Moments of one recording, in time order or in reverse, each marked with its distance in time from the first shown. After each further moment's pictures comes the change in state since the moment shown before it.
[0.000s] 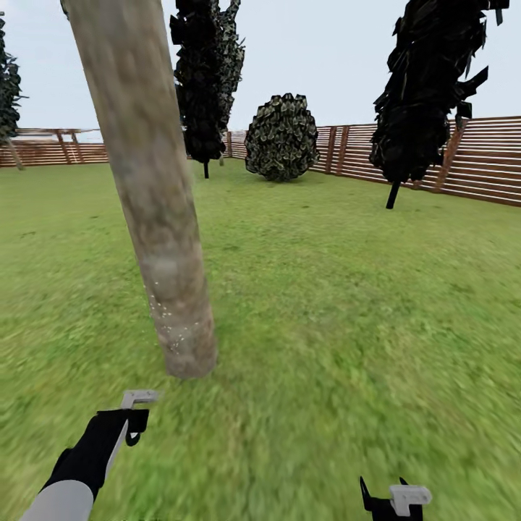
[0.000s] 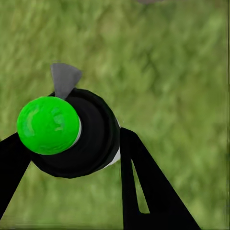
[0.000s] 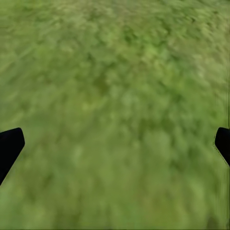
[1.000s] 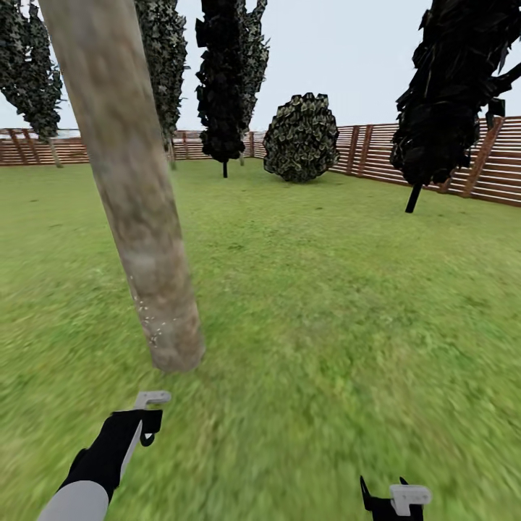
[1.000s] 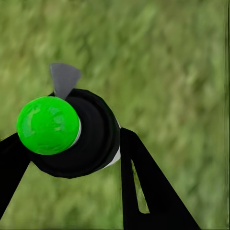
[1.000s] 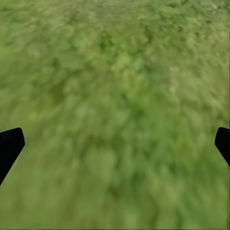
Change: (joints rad) left arm 0.002 -0.060 -0.003 0.000 -0.002 -0.003 0.012; right arm 0.000 -0.001 0.000 -0.002 0.000 0.000 0.000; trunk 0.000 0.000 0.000
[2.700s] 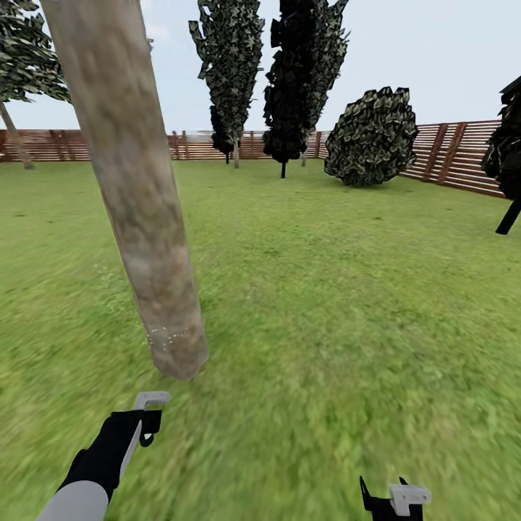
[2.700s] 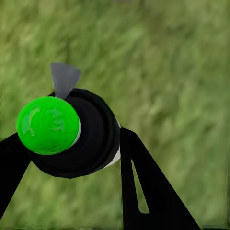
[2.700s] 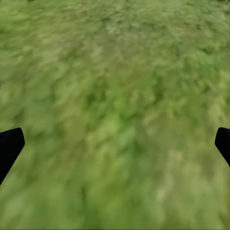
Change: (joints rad) left arm 0.000 0.001 0.006 0.001 -0.003 0.000 0.001; right arm -0.001 0.001 0.000 0.001 0.000 0.000 0.000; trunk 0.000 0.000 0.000
